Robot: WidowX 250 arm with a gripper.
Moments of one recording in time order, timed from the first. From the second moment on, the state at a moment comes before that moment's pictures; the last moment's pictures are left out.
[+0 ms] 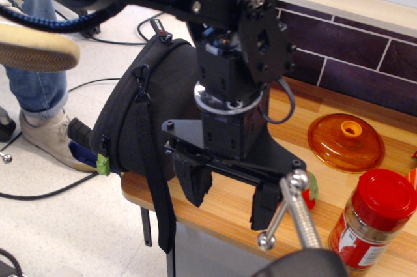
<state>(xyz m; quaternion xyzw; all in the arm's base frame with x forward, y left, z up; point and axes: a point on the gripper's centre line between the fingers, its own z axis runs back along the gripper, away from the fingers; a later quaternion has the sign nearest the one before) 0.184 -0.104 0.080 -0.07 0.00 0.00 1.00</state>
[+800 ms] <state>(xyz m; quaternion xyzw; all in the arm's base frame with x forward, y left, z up) 0.157 -0.045 0.090 -0.07 0.02 0.02 1.00</state>
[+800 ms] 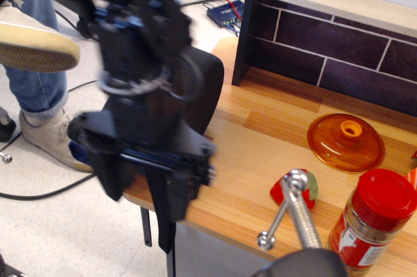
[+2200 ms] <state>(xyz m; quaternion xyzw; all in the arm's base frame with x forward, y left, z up) 0.187 0.026 0.048 -0.04 -0.04 -0.01 1.00</state>
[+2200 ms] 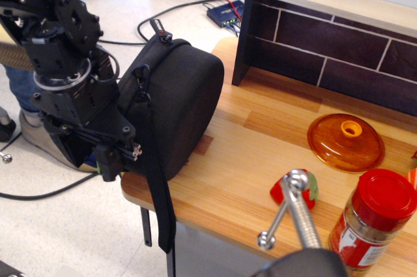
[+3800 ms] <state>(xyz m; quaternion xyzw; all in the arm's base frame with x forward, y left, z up) 0.248 0.002 0.159 -0.10 -0.14 0.13 0.98</state>
